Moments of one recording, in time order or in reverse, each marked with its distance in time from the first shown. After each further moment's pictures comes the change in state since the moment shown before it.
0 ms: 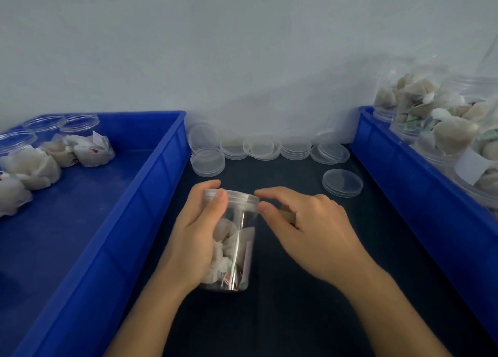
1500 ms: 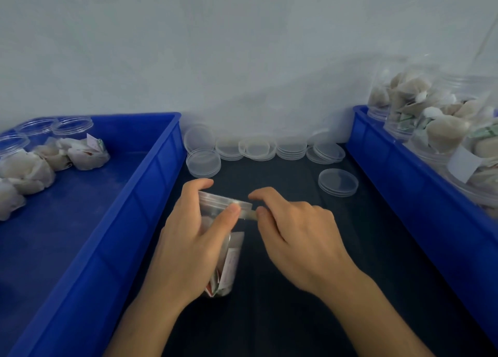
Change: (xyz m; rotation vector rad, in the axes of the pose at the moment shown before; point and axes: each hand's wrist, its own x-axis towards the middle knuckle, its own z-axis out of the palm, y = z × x) left_hand -0.008 0.003 -0.005 0.454 0.058 0.160; right_hand -0.005 -0.007 0.014 -0.173 0.096 -0.094
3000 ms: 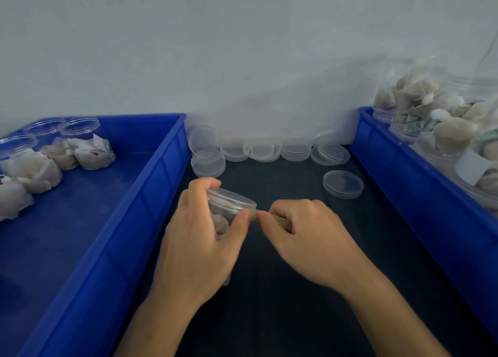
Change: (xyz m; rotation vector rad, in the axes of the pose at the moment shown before) left_hand -0.001 0.003 0.005 0.217 0.096 0.165; right_hand 0.006 0.006 -0.008 0.224 -0.165 0.169
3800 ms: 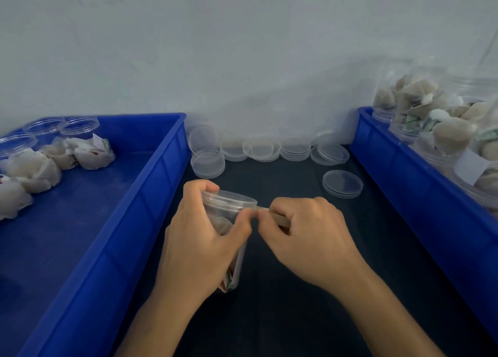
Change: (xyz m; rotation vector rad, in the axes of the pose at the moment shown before) left_hand 0.001 -0.004 0.005 -0.079 0.036 -0.049; right_hand -0.002 -0.001 0.006 -0.058 0.191 -0.134
